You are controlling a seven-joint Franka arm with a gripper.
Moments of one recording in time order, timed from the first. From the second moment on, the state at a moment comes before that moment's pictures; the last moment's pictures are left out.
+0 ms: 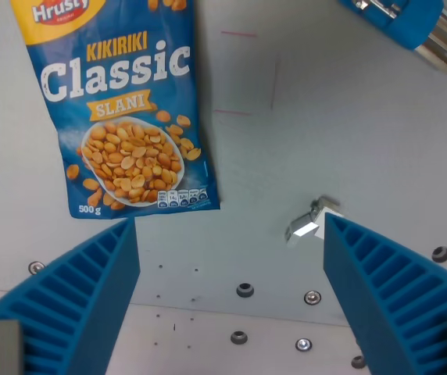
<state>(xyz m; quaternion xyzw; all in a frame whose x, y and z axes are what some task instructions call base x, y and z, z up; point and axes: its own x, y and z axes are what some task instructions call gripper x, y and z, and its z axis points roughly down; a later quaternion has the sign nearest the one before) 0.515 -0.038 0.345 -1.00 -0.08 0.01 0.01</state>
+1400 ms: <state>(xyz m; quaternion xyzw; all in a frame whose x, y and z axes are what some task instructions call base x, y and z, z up) 0.512 -0.035 0.343 -0.99 -0.07 0.00 0.09</state>
